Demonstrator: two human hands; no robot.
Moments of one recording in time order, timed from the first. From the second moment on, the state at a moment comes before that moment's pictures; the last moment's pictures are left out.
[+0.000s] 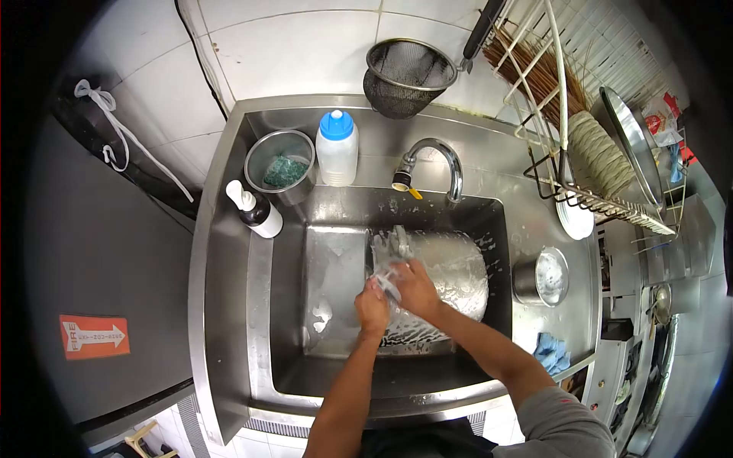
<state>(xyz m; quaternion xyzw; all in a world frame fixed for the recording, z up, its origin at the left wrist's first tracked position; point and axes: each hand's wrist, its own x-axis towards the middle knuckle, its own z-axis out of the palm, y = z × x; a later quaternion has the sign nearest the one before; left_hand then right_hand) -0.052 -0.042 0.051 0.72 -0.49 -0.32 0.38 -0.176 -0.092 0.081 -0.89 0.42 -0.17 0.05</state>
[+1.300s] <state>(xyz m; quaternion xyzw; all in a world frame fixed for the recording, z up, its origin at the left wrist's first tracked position) -0.051 -0.039 0.042 0.73 -0.52 -0.32 0.31 -0.255 -0.029 0.050 -0.84 0.50 -0.18 0.04</state>
